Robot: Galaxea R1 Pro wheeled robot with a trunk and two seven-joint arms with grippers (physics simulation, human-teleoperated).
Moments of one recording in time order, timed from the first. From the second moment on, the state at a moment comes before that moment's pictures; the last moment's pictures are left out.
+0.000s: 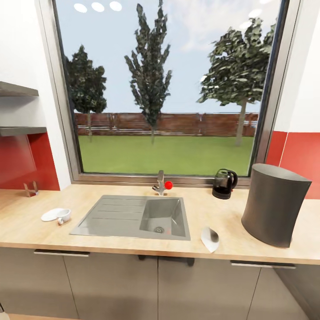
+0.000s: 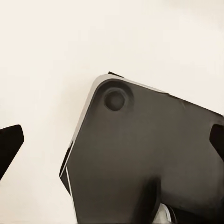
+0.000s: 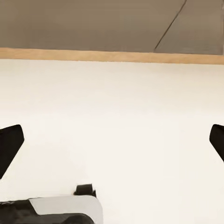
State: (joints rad) left arm 0.17 -0.02 0.08 -0.20 0.28 -0.24 0.03; right arm 0.02 -0.11 0.08 -0.57 -0.13 -0.01 -0.09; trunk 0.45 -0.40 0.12
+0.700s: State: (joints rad) left arm 0.17 -0.02 0.08 -0.20 0.27 -0.24 0.03; right arm -0.40 0.09 0.08 -1.55 -0.13 1.04 -0.27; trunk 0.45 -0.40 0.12
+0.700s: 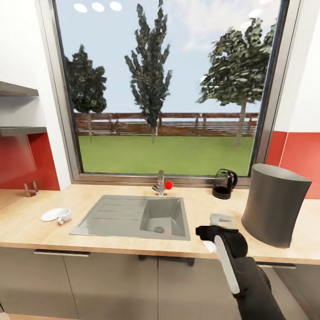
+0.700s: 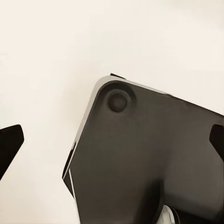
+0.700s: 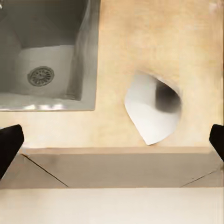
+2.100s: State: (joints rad) left arm 0.17 0.03 0.10 -0.24 0.28 -0.27 0.03; right arm -1.96 0.00 -0.02 -0.26 0.02 1.04 -0.19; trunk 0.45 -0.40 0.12
